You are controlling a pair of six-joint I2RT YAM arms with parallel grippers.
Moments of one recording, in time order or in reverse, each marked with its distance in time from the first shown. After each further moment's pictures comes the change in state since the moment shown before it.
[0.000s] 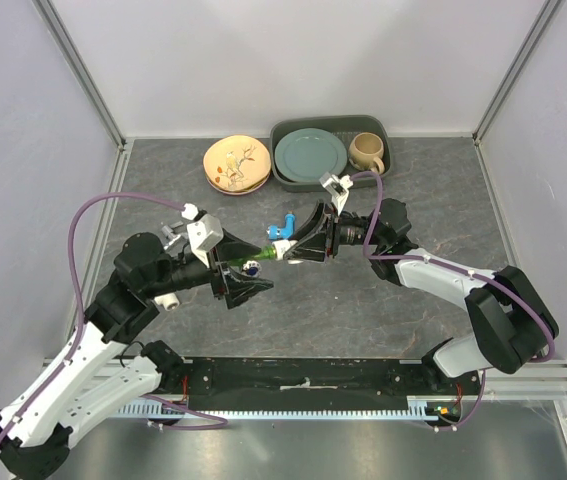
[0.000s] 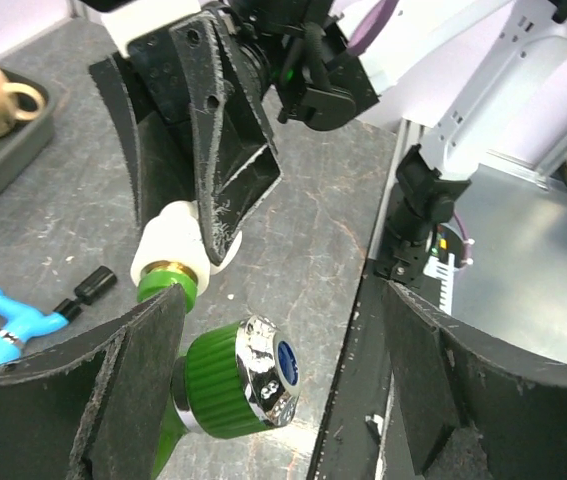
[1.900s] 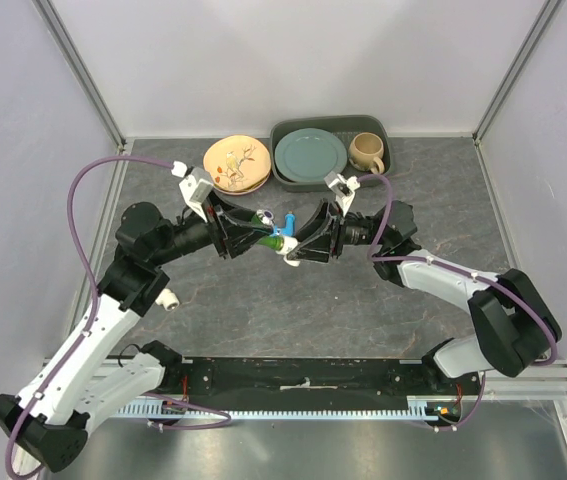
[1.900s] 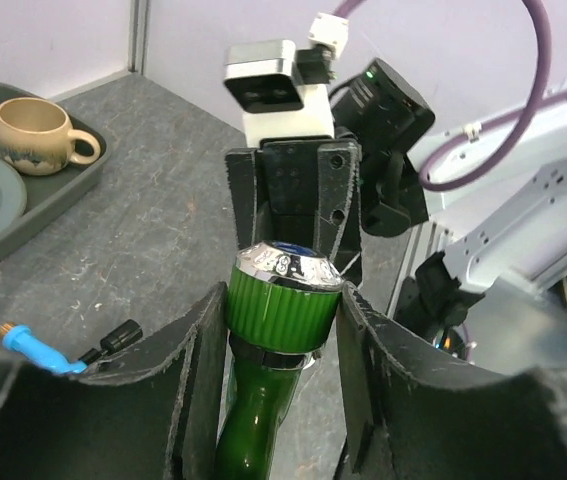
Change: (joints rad) left arm 0.187 0.186 0.071 0.262 0.066 -0.262; right arm -0.009 -0.023 -0.011 0.072 -0.011 0.006
